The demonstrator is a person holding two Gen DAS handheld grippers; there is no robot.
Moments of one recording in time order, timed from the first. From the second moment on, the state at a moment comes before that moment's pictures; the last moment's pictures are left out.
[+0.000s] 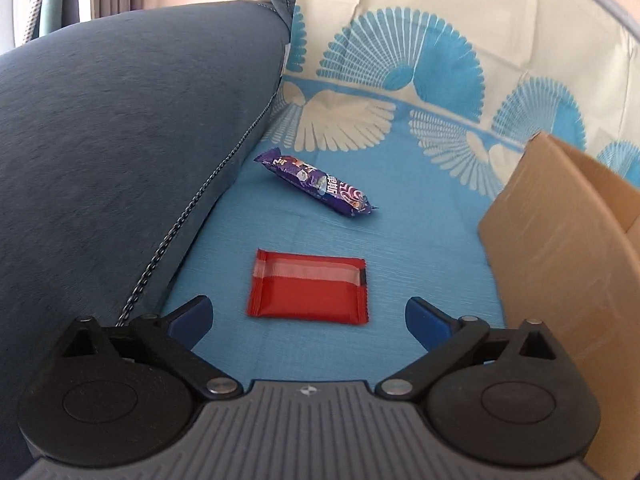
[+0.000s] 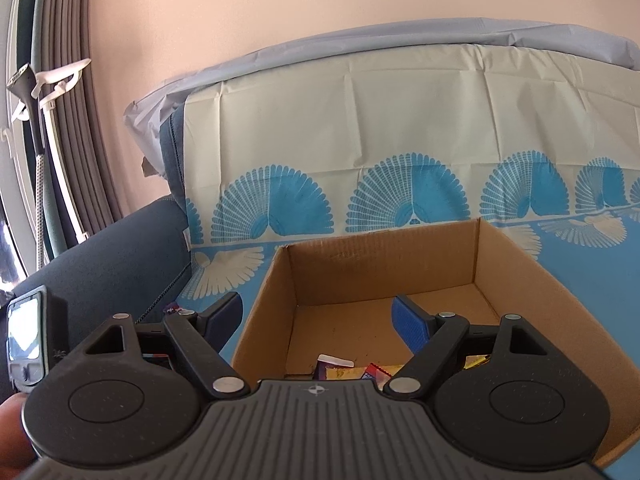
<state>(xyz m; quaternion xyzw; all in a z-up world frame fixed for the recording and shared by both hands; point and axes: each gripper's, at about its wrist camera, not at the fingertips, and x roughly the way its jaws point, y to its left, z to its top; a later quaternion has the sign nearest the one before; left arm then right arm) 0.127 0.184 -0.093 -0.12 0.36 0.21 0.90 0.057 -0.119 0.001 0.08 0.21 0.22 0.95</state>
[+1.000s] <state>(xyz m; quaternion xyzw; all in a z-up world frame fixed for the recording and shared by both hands) 0.167 0.208 -0.113 -0.13 0.39 0.28 0.87 0.063 -0.084 -0.002 0.00 0.19 0.23 0.95</state>
